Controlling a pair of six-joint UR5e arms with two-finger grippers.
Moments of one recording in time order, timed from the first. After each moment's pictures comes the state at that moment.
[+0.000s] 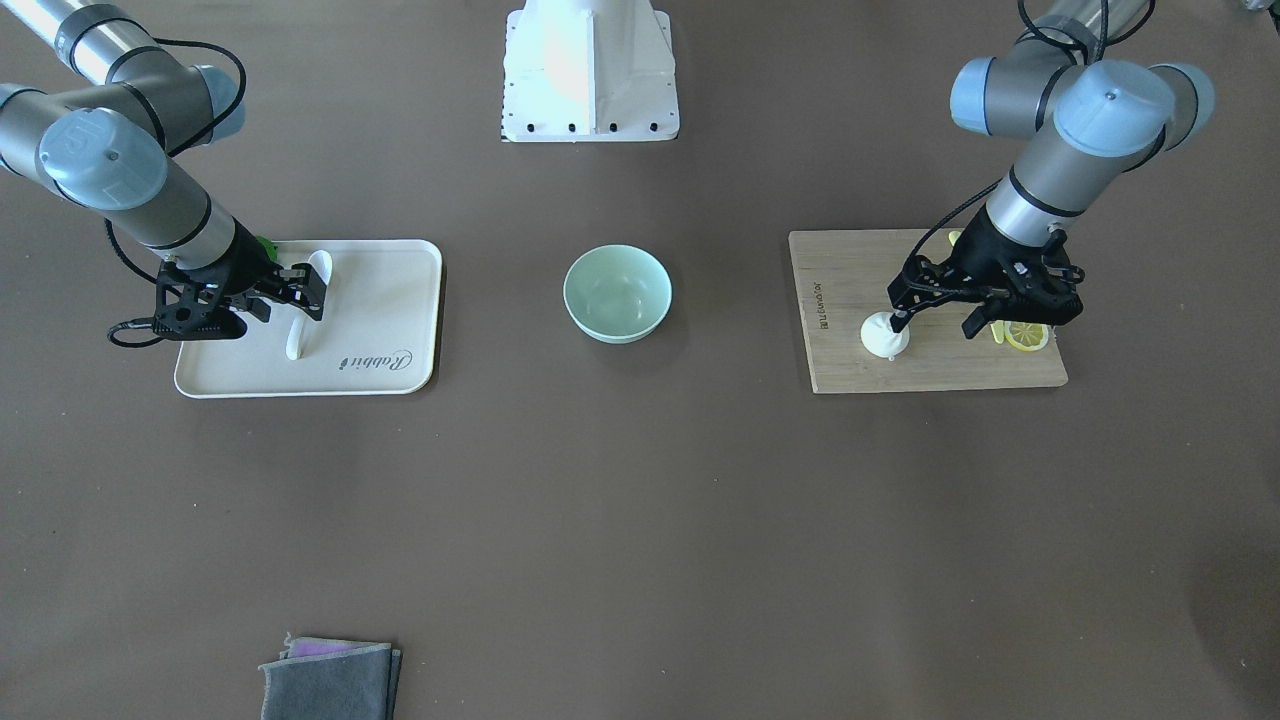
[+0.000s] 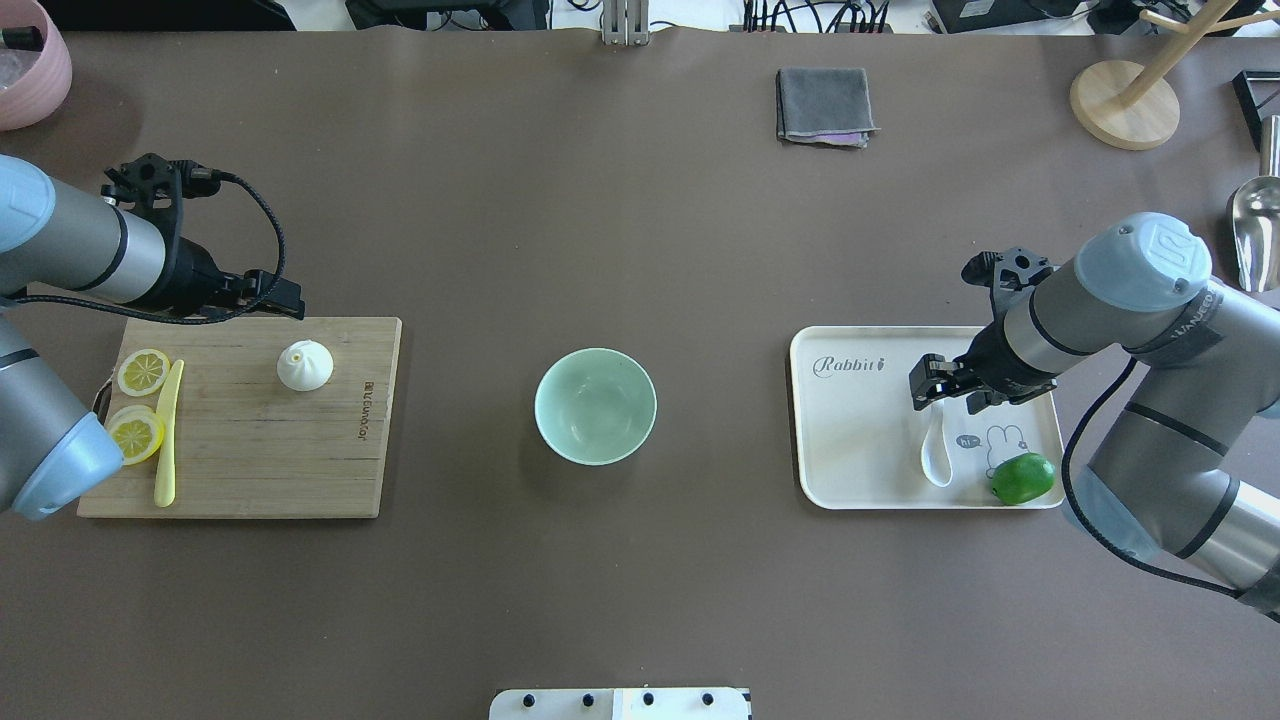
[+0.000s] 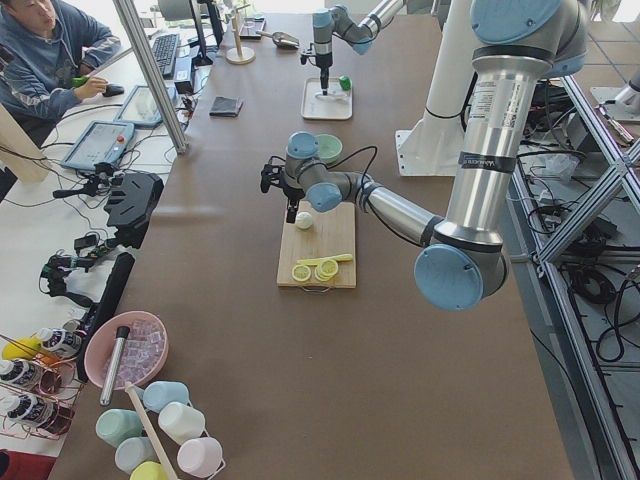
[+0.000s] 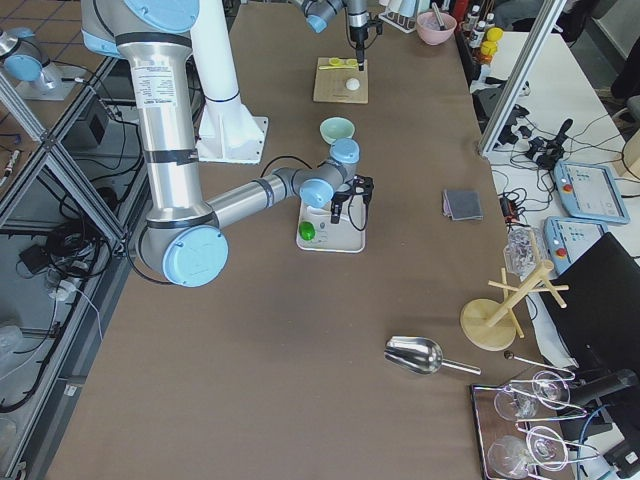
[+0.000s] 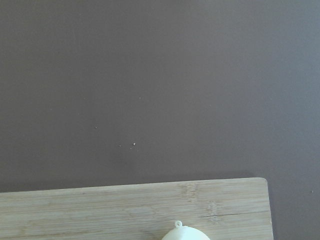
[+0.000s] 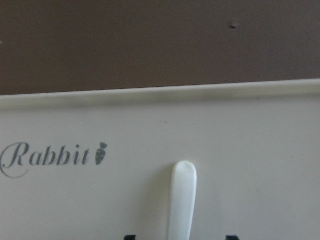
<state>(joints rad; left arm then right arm) -0.84 -1.74 -1.78 -2.05 -2.05 -1.00 0.73 -1.43 1.75 -1.19 2.15 1.09</state>
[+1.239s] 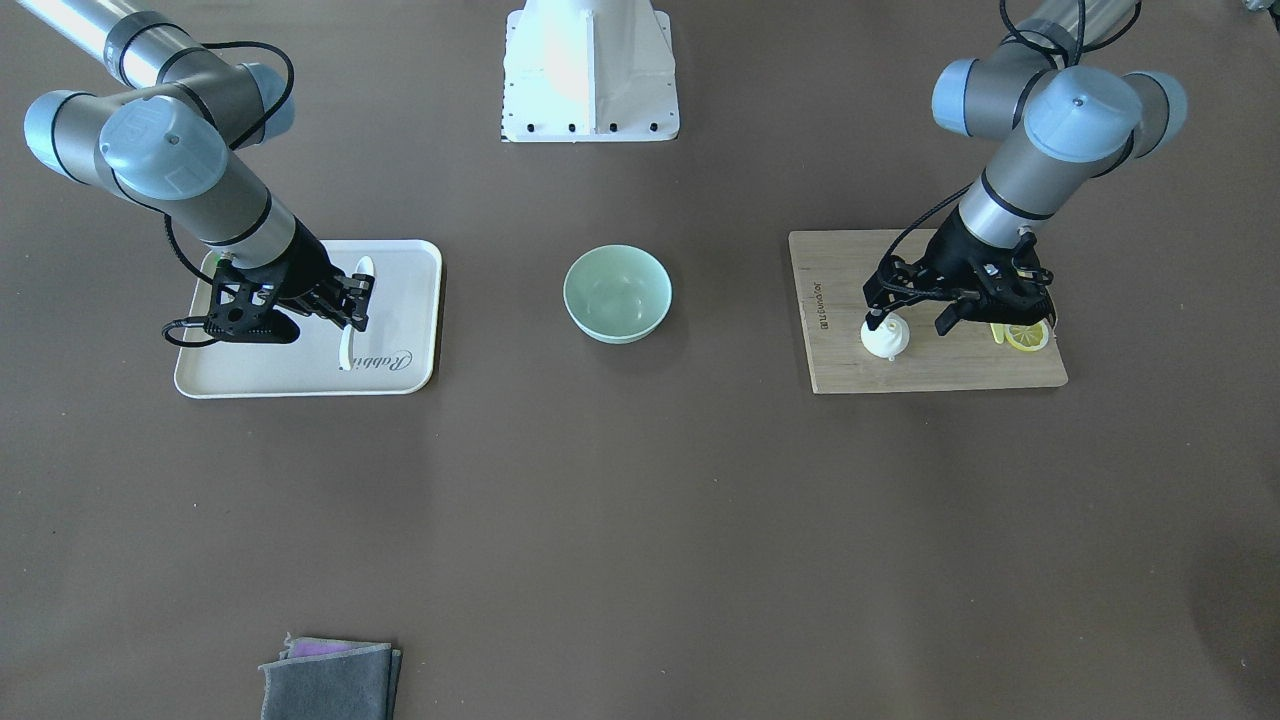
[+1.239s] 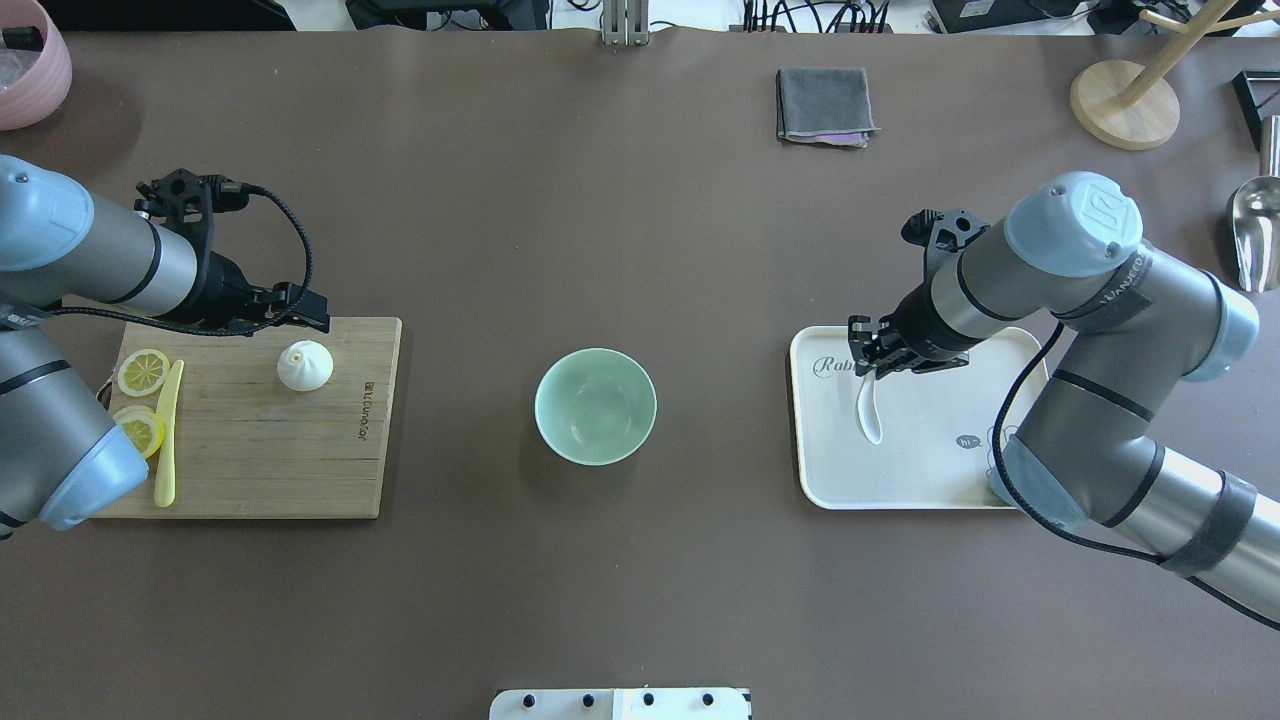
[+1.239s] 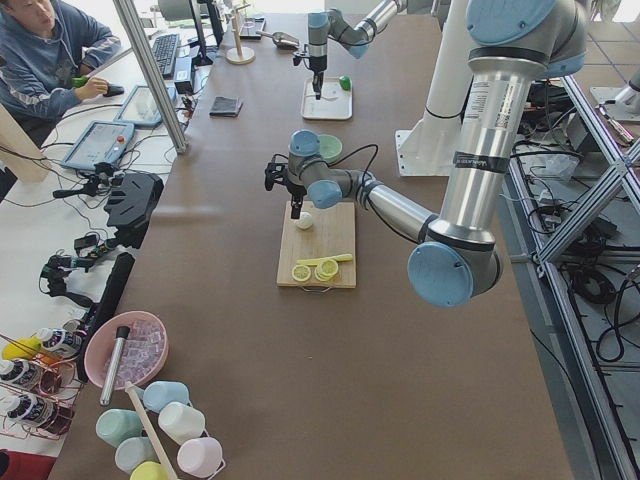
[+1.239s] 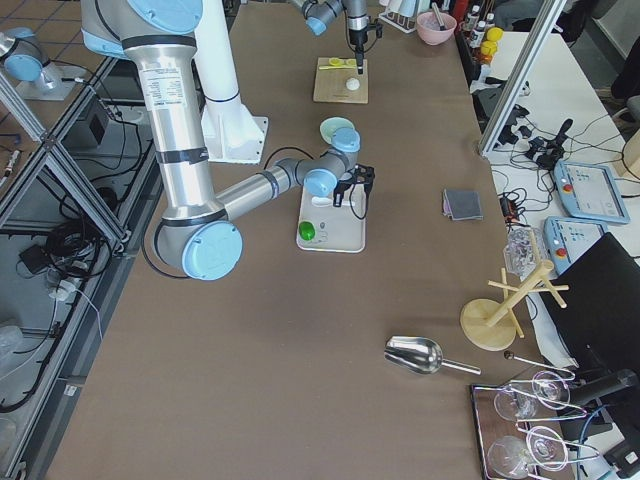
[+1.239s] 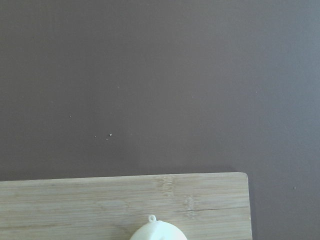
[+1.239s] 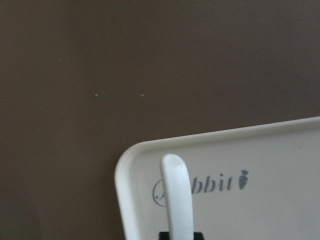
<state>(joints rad) -0.80 -1.76 -1.77 -2.05 -2.05 -1.06 0.72 -1.25 1.75 -1.23 2.12 1.30</state>
